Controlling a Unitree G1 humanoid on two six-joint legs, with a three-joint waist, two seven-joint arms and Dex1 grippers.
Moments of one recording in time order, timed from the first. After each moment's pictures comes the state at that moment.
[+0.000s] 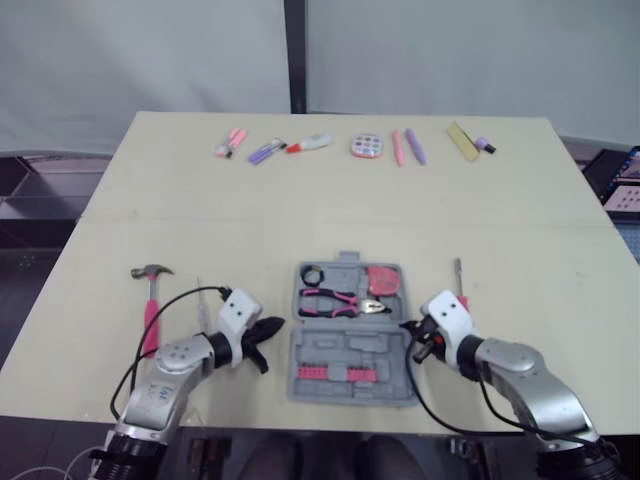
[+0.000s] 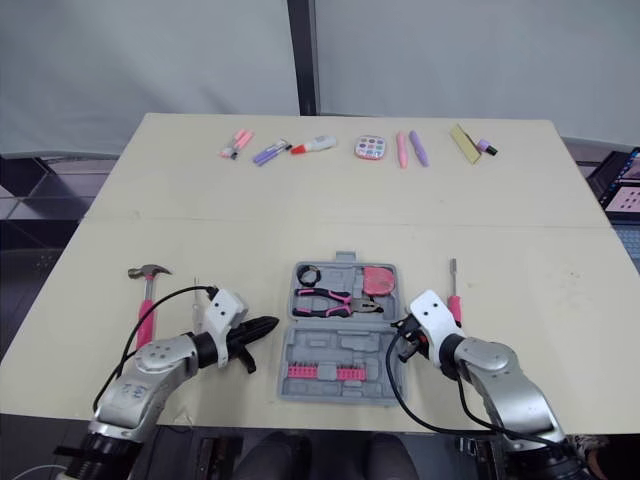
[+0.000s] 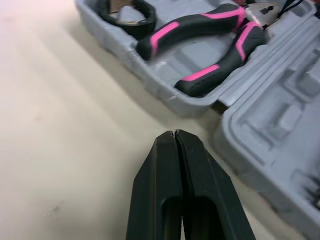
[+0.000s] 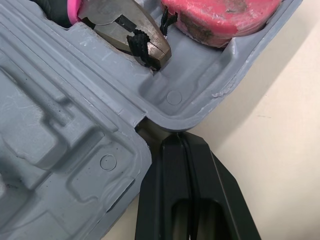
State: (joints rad) left arm -0.06 0.44 -0.08 -0.14 -0.21 0.43 -0.60; right arm -0.03 -0.56 0.08 -0.29 0.14 0.64 0.59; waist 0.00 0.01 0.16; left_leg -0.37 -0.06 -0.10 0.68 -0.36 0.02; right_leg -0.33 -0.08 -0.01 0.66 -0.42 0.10
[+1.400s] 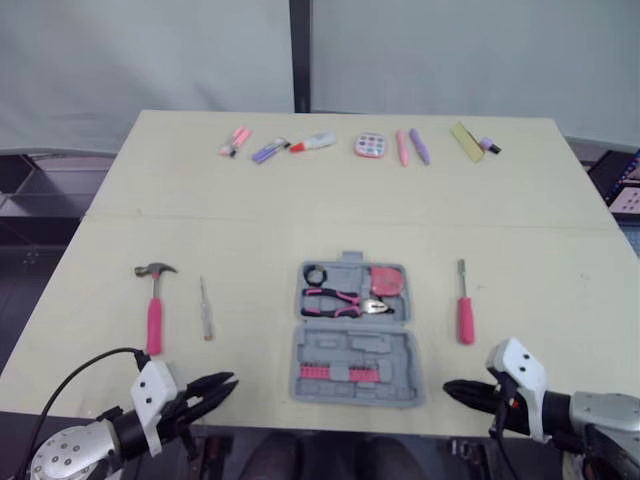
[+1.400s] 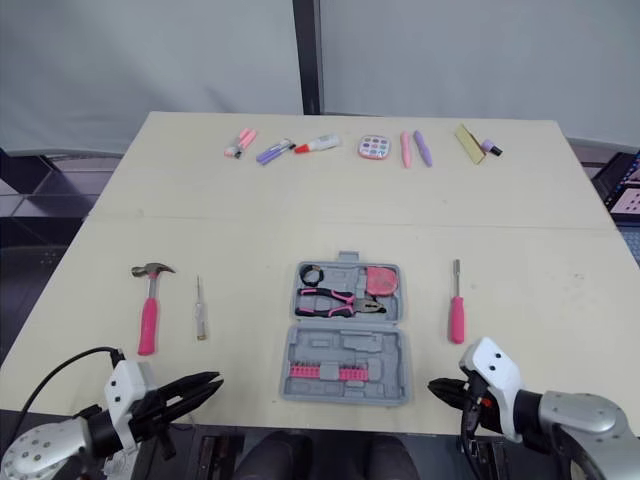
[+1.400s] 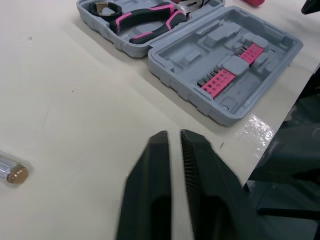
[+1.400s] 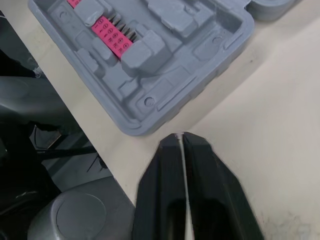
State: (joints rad) left arm 0.56 0.56 0.25 -0.46 -0.38 0.14 -0.84; right arm 0.44 -0.82 -0.24 -0.55 0.43 0.61 0.92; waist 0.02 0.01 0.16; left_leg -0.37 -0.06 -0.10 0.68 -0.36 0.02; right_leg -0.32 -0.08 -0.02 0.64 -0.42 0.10
